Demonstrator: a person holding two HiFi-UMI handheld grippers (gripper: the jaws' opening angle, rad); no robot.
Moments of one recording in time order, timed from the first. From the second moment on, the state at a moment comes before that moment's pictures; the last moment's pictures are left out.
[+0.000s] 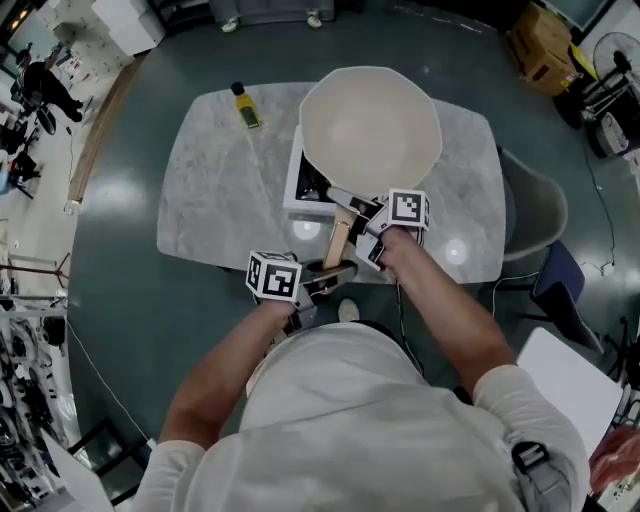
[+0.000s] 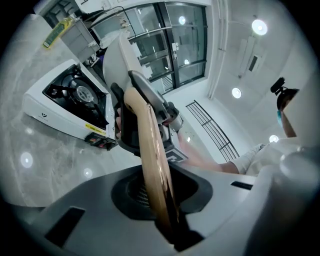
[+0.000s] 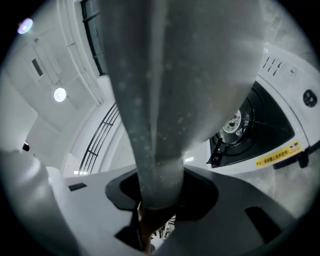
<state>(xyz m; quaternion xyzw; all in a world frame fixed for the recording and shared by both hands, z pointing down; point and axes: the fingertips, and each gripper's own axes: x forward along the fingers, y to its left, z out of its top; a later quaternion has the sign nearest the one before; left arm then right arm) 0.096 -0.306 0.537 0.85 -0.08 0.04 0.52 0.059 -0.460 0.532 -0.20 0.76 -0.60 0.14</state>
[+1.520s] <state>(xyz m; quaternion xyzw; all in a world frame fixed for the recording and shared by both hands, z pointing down) 0.039 -0.031 0.444 0.83 0.18 0.14 0.50 0.090 -0.181 0.451 -0.40 0.69 -0.54 0.29</state>
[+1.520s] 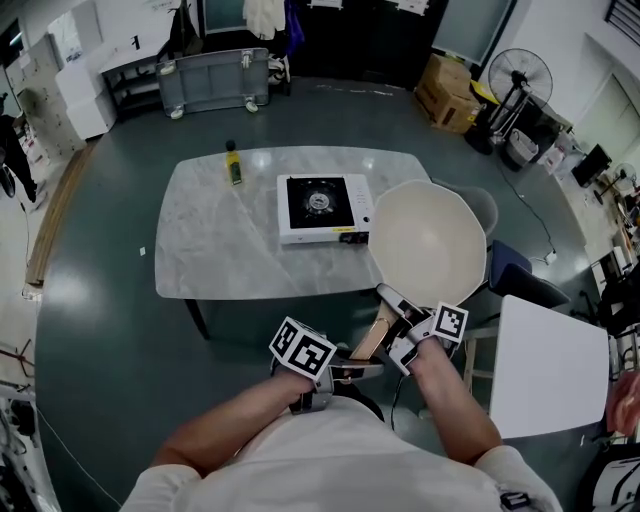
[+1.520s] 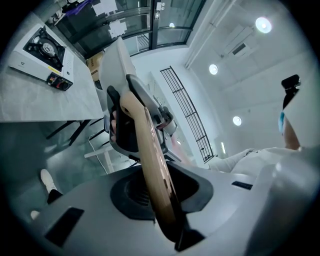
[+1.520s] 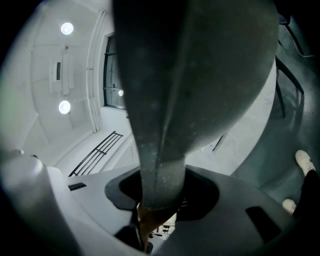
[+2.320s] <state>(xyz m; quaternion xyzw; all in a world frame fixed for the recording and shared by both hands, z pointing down) 0.032 -0.028 0.435 0.84 0.17 0.13 0.50 0.079 -0.181 0.443 -0.39 0.69 -0.54 0.28</state>
